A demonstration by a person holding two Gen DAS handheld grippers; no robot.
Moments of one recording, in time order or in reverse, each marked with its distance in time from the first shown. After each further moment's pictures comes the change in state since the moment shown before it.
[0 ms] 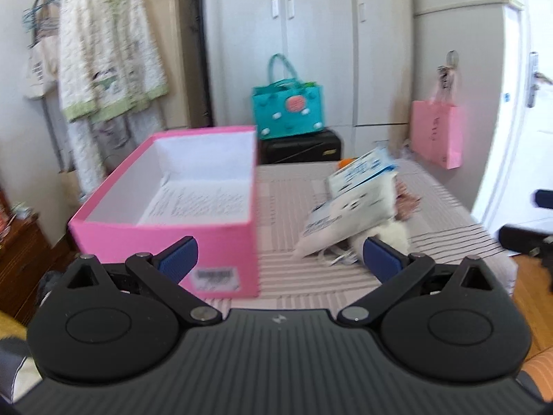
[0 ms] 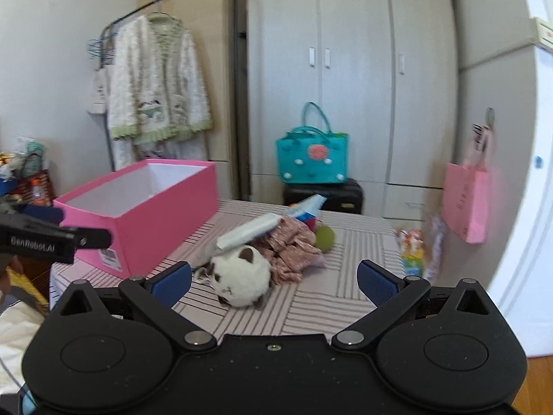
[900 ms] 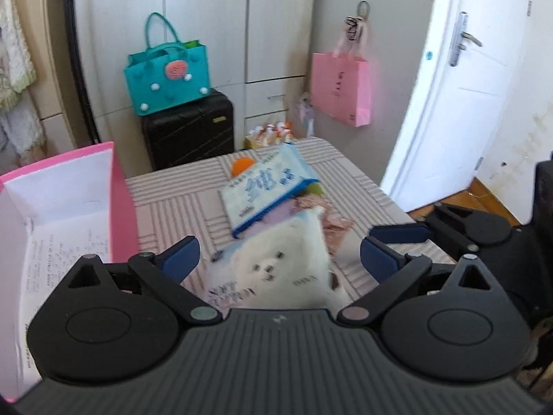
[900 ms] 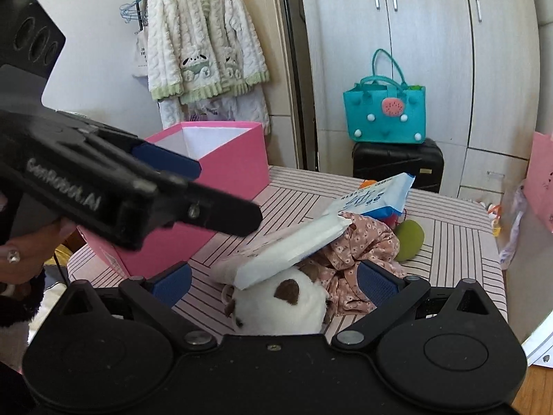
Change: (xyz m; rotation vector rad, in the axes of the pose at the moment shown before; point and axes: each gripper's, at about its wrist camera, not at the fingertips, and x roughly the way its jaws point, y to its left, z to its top) left arm 0.132 -0.026 0.083 0.125 0.216 -0.369; right arm 0.134 -0.004 0.031 0.002 0.194 0.257
